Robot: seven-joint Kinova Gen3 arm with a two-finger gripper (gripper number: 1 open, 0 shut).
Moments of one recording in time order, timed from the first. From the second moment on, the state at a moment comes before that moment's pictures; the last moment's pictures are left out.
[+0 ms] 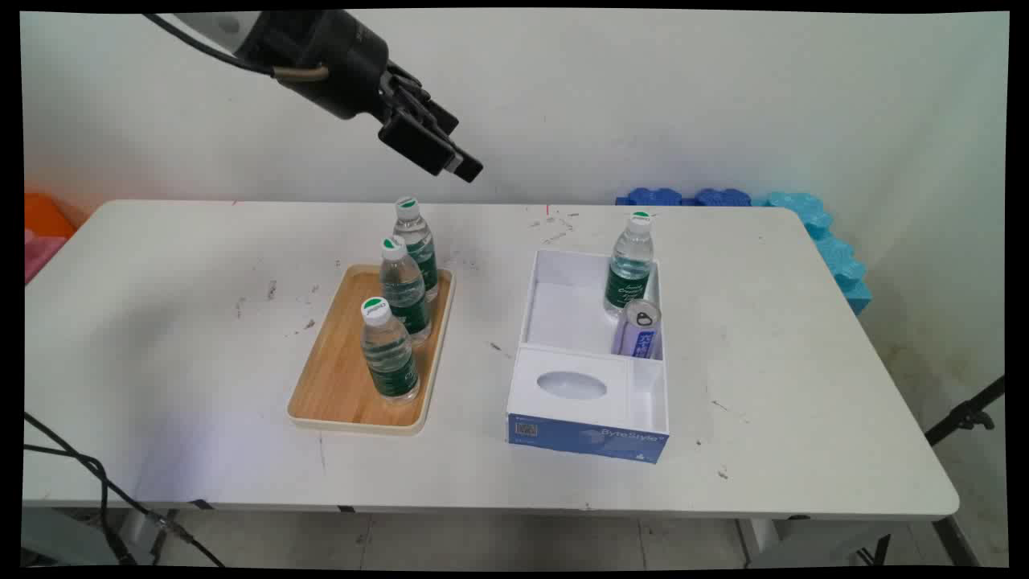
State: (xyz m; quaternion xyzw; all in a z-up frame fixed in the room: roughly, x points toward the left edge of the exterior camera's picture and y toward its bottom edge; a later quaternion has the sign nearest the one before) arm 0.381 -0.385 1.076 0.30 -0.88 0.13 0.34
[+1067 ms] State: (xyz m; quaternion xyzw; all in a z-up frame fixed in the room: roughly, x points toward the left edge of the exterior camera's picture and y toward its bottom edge) arm 0.357 -0.453 1.092 0.31 -0.87 0.11 0.37
